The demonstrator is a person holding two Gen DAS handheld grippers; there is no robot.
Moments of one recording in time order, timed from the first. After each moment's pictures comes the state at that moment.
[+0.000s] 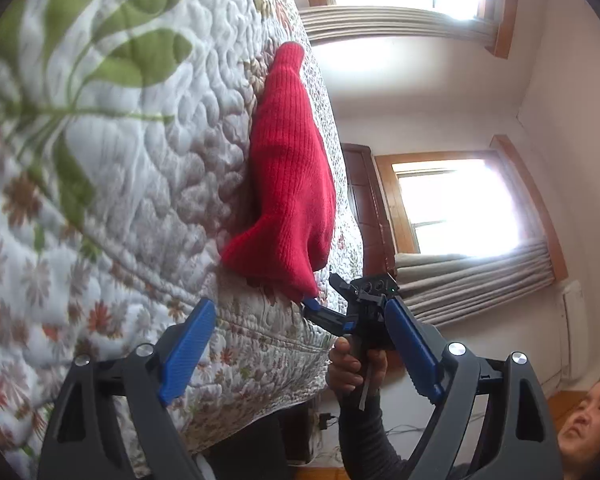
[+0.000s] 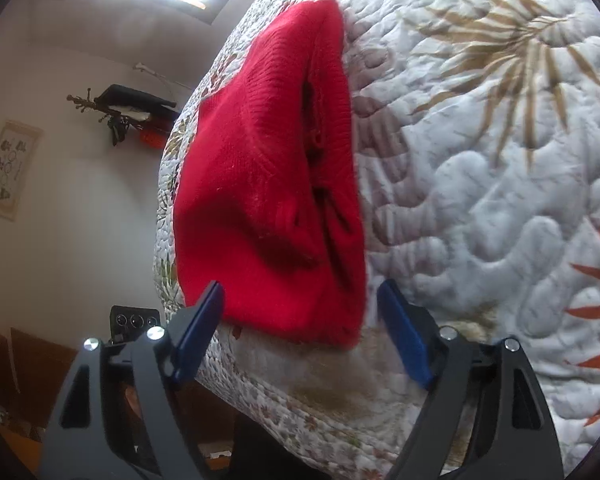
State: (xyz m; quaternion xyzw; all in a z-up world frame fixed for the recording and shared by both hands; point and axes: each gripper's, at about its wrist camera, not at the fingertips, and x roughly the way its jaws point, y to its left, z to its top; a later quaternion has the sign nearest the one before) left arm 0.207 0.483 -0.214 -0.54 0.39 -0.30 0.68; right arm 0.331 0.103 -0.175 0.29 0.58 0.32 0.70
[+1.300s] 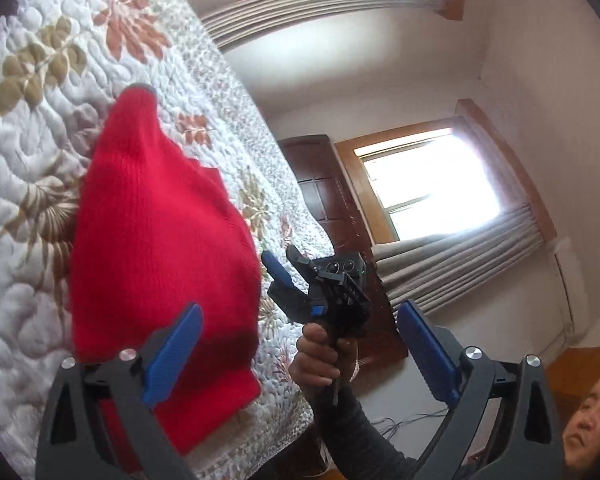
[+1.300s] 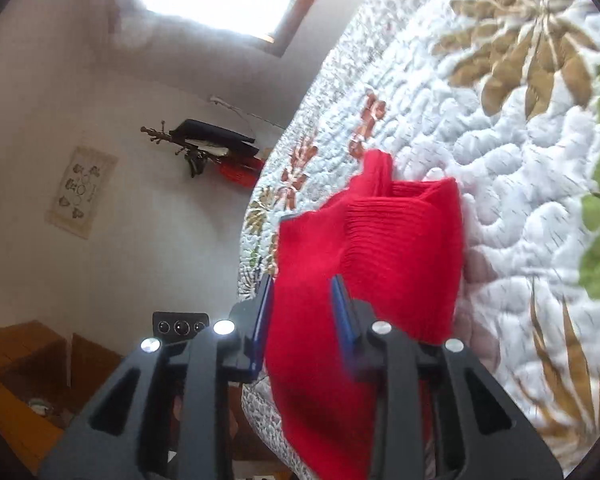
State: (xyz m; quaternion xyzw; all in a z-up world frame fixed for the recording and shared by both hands) left arm 0.350 0.453 -0.160 -0.48 0.40 -0.35 0.70; right arm 0.467 0.093 -0.151 0.38 0.50 0.41 0.66
